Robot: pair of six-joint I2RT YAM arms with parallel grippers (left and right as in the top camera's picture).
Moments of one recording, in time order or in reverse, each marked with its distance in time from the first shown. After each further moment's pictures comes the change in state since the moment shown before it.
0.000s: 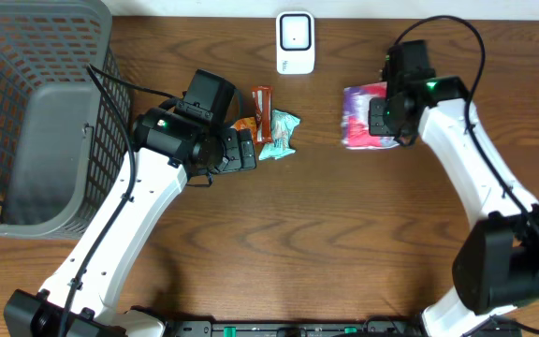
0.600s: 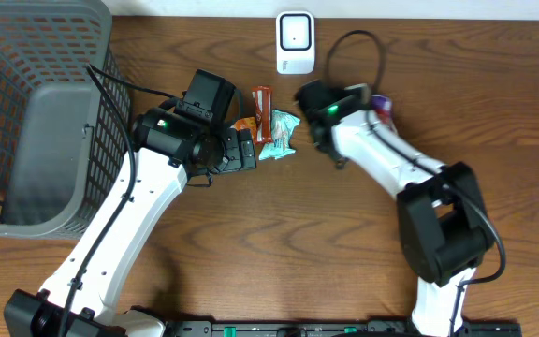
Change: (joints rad) left arm 0.000 0.000 0.000 0.000 0.000 0.000; right arm 0.304 0.235 -0.006 0.002 0.582 0.212
